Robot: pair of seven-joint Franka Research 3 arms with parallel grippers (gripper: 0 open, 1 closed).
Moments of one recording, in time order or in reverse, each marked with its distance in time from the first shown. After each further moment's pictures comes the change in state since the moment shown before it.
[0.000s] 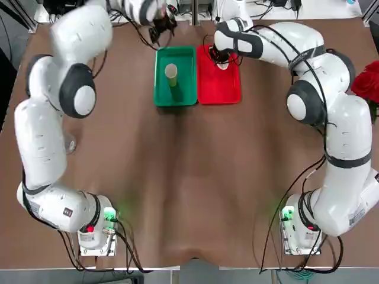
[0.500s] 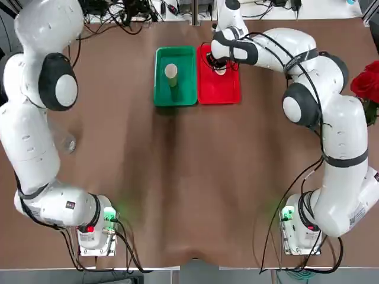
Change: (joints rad) left arm 0.191 -0.068 -0.003 -0.003 -0.020 -0.128 0.220; right arm 0.020 0.034 -0.002 0.000 -0.015 0.037 0.000
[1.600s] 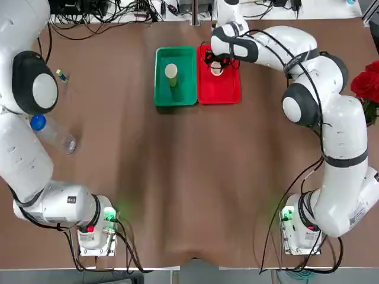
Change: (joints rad) left arm 0.107 -0.175 -0.007 -0.001 -0.005 -0.215 0.207; right arm 0.001 -0.001 -0.002 0.080 -0.002 -0.161 -0.001
